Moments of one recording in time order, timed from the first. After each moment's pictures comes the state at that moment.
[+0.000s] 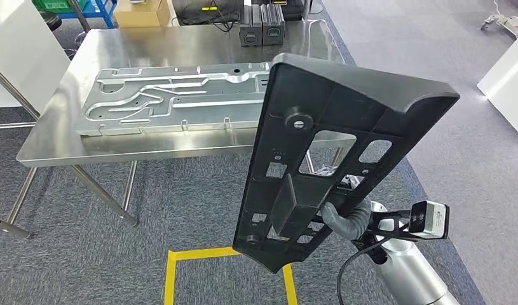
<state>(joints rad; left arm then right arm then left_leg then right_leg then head) -0.01 0.01 0.11 -0.18 0.27 0.19 -0.20 -0.32 -0.30 0.45 -1.67 -0.24 0.56 -0.62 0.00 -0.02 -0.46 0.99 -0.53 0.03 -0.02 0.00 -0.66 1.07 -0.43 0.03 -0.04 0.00</state>
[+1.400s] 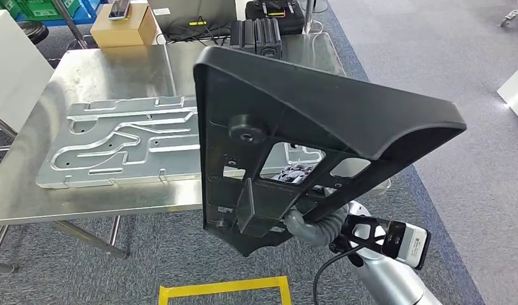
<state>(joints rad) -0.04 0.02 0.12 -0.18 0.25 0.15 -0.21 -0.39 -0.18 0.57 -1.78 -0.10 0.34 -0.61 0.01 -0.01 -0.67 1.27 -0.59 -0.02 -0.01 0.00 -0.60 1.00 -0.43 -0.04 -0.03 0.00</state>
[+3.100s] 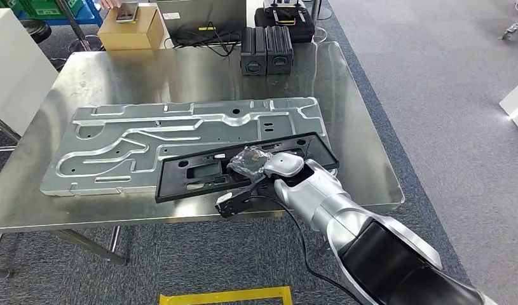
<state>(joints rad) -0.04 0.01 0.17 -0.18 0.15 0.06 -0.35 -1.05 0.22 0.85 -0.32 1.21 -0.02 -0.23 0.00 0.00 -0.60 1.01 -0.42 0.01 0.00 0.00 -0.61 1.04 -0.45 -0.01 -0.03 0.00</state>
